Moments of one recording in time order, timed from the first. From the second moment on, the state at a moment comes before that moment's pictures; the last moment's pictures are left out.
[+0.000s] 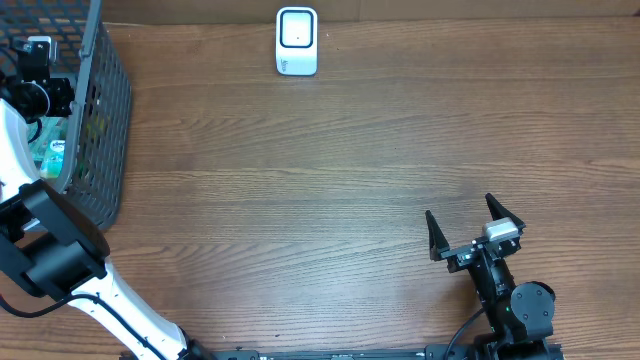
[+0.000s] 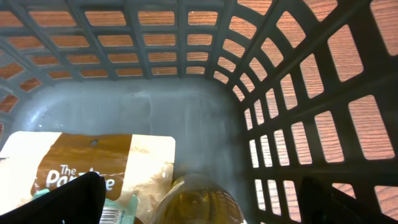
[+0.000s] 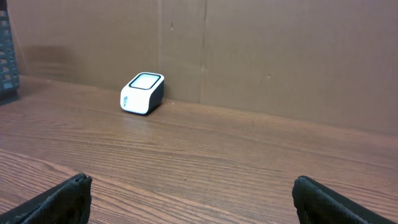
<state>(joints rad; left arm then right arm) 0.58 2.19 1.96 -0.73 0.47 0.45 0.15 0.01 0.02 -0.02 -0.12 -0.06</state>
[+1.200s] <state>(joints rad) 0.58 1.93 2.16 -0.68 0.42 0.28 0.15 0.01 0.02 -0.02 -0.12 -0.06</state>
